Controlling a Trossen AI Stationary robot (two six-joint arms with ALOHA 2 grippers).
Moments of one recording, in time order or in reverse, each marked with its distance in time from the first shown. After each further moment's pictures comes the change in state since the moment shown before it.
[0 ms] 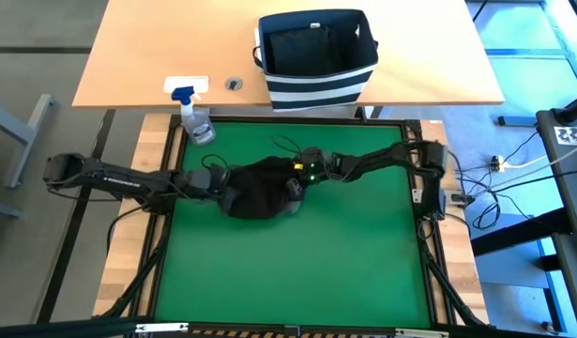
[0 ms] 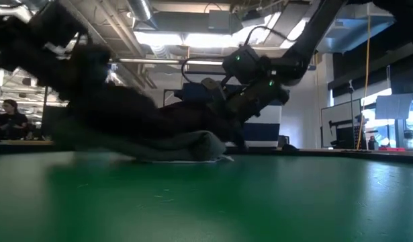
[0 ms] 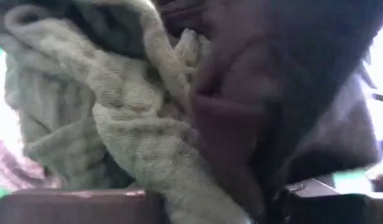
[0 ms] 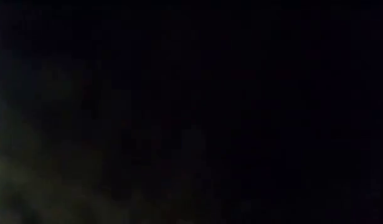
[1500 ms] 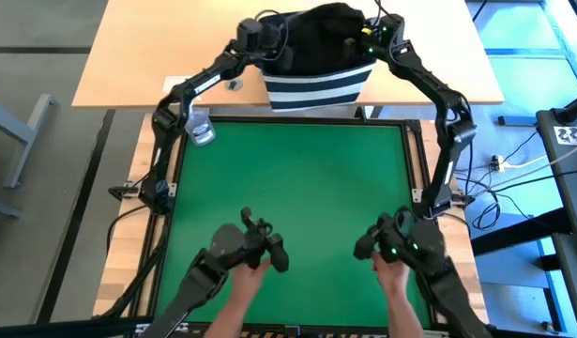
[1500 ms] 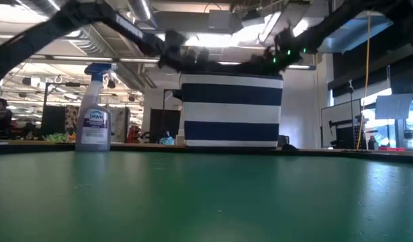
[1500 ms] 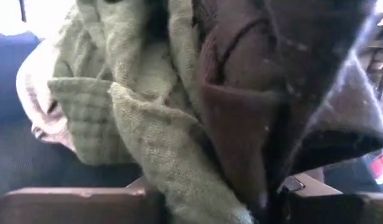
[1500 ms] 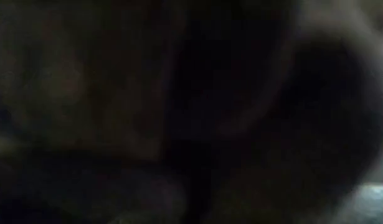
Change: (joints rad) left arm 0.874 1.283 1.850 -0.192 0.544 0.713; right arm -0.898 -0.073 0.721 -0.425 -0.024 -0.473
